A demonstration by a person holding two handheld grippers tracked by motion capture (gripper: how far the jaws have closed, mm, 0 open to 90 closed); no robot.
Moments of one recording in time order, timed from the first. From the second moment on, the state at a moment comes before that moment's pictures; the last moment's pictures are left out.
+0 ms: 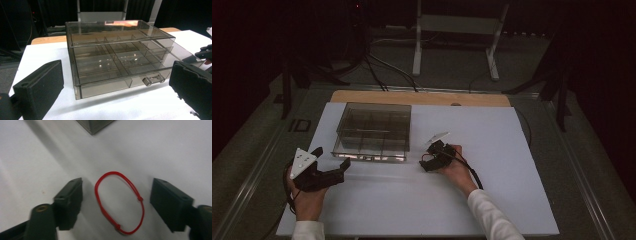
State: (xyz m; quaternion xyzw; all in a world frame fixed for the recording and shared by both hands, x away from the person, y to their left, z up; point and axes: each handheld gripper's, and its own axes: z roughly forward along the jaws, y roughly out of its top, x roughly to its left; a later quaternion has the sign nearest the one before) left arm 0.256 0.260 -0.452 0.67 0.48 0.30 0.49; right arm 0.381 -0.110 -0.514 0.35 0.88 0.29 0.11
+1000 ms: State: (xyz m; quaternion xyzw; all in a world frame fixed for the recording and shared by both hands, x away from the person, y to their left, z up) left arm 0.256 0.260 -0.453 0.67 0.48 0.29 0.49; right arm 0.373 -0.125 -0.490 0.36 0.89 0.28 0.06
